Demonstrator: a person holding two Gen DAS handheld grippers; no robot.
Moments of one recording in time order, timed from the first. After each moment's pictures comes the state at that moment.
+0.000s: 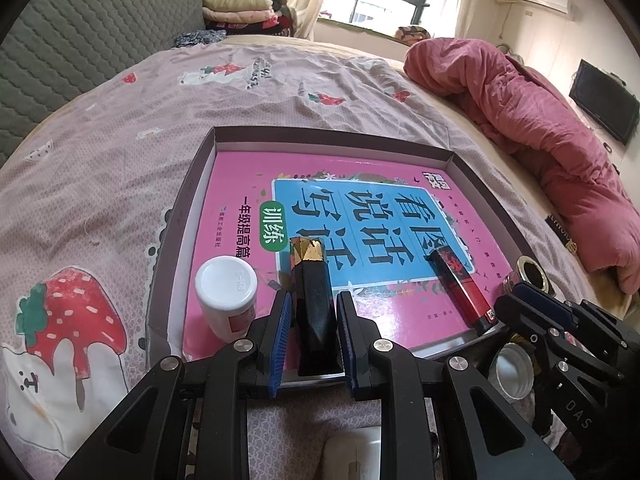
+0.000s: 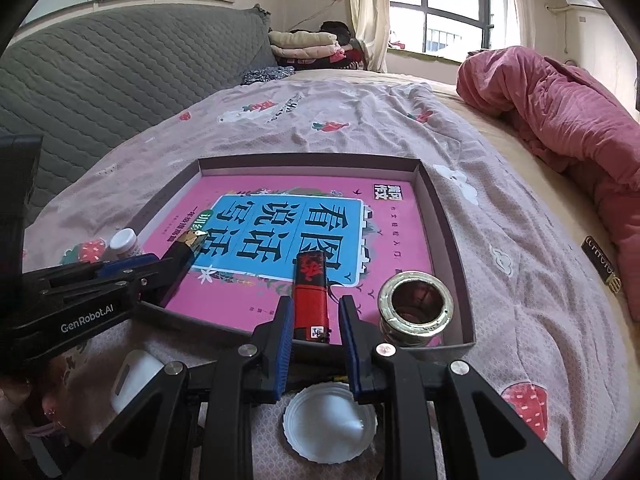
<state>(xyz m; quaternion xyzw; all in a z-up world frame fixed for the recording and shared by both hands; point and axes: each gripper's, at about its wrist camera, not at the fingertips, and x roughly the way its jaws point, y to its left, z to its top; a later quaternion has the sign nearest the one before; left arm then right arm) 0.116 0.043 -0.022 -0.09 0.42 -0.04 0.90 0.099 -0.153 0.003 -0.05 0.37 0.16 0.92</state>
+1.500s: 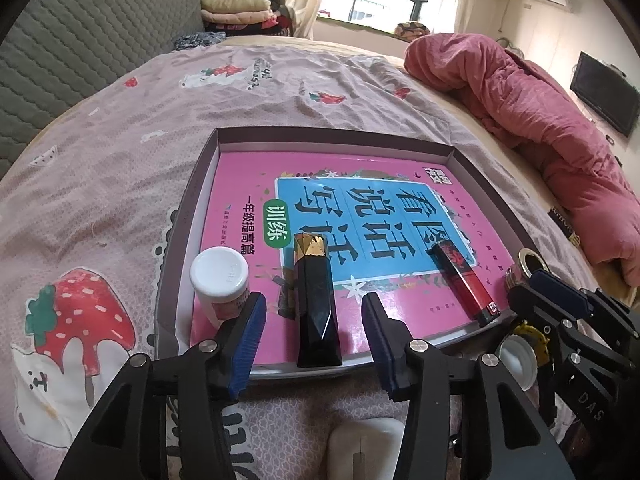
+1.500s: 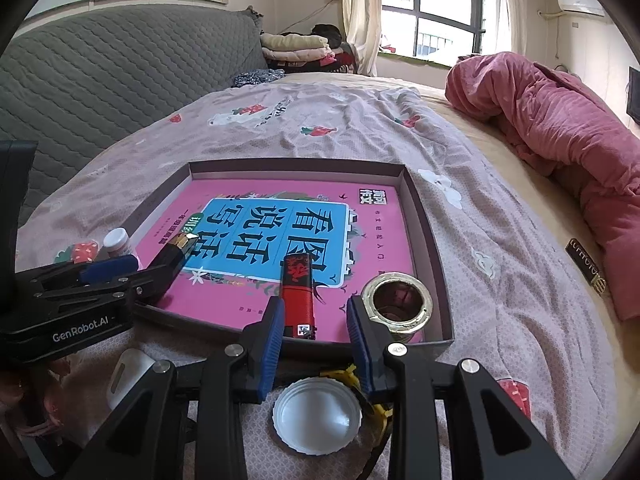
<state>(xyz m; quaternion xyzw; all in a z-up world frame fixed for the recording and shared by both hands) 0.110 0.041 -0.019 -0.07 0.42 -0.03 0.90 0.092 -0.158 0.012 -0.05 0.36 0.13 0.92</state>
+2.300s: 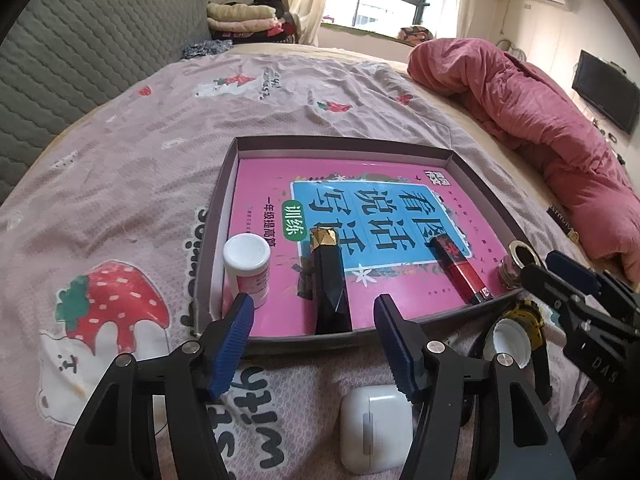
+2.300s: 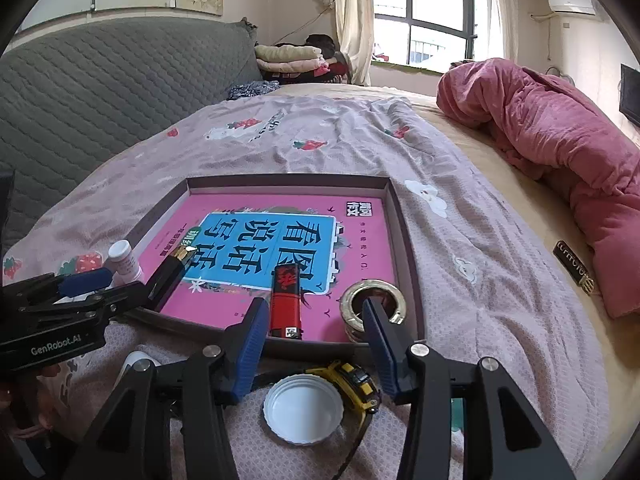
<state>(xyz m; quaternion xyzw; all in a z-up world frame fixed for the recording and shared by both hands) 0.083 0.047 -0.001 -0.06 0.41 -0.02 0.91 0.083 -0.173 0.026 -0.04 0.34 0.13 0.93</state>
